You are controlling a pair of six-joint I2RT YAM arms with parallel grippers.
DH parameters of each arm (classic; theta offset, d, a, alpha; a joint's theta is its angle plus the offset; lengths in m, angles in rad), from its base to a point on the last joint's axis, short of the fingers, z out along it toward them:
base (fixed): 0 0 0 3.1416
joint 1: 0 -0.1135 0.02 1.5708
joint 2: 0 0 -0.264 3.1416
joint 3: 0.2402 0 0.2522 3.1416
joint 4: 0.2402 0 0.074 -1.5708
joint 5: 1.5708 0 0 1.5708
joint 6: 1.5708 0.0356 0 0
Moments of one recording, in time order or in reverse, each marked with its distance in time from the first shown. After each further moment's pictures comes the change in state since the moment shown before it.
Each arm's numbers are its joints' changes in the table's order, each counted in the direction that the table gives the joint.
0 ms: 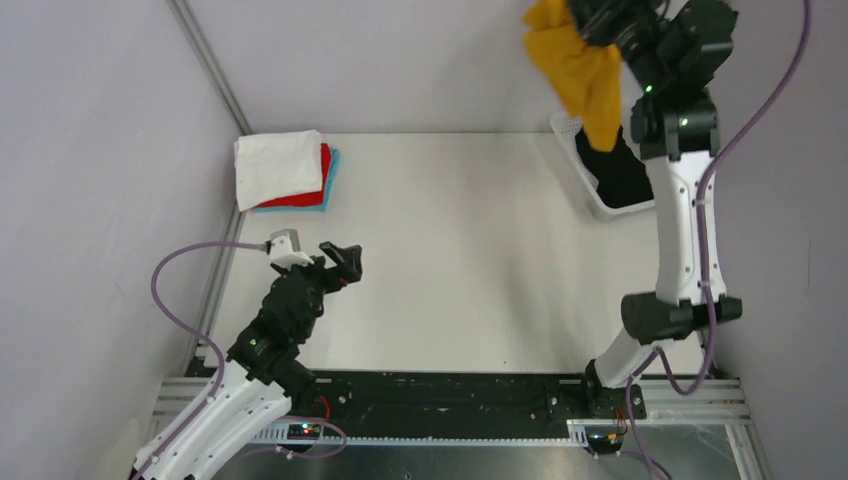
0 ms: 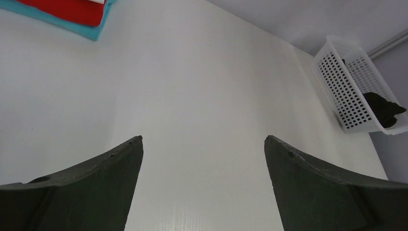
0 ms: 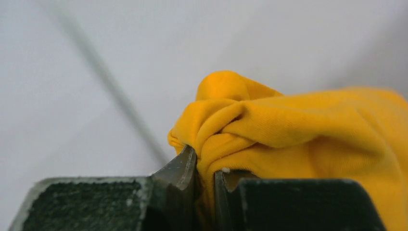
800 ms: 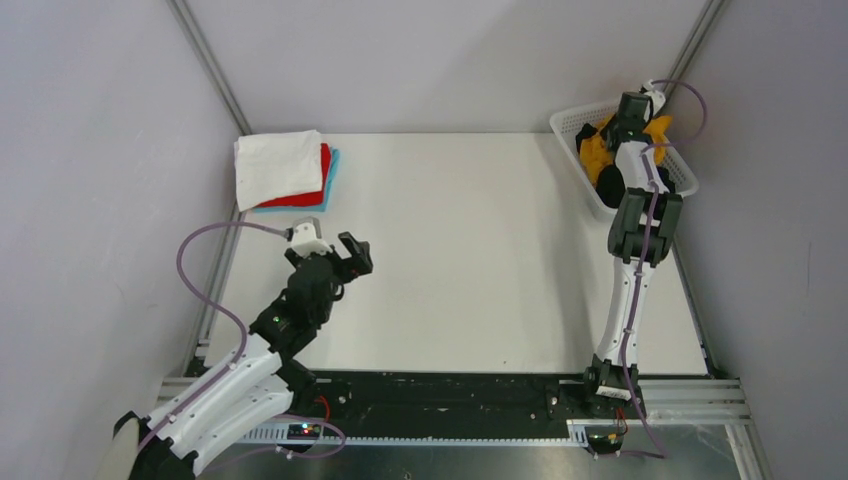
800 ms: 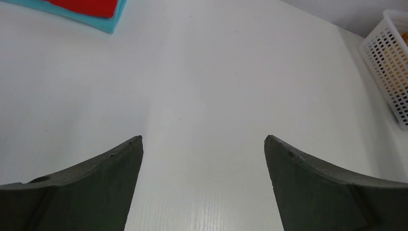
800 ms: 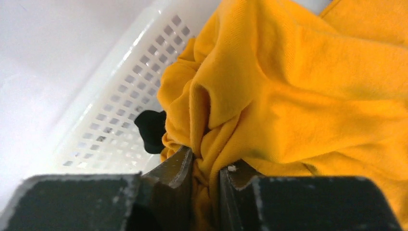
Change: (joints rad) left arm 0.001 0.224 0.013 -0.097 -0.056 0.045; right arm 0.224 0.788 -0.074 -0.055 0.434 -0.065
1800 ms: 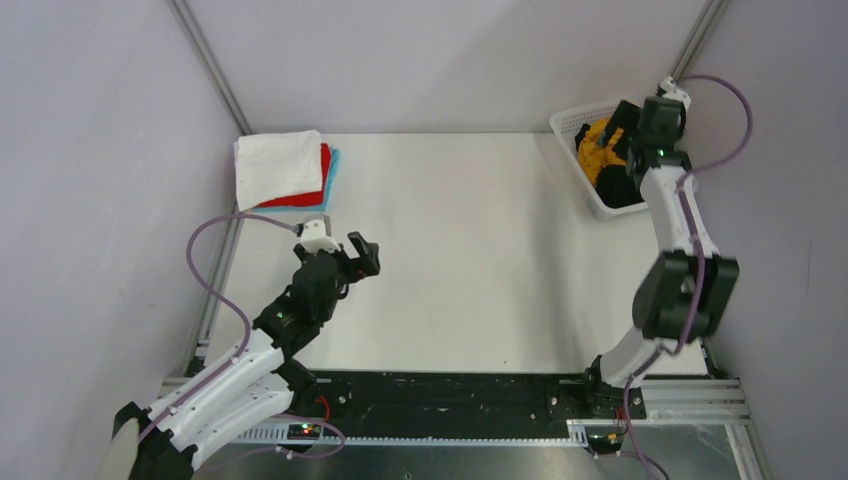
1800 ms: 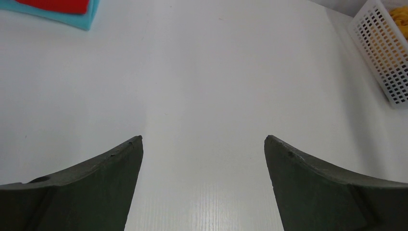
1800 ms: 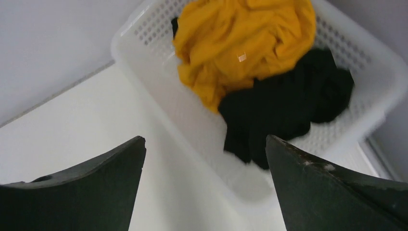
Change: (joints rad) left arm 0.035 0.039 0.028 0.002 0.051 0.020; right arm -0.040 -0.943 -0.819 0.102 -0.053 -0.083
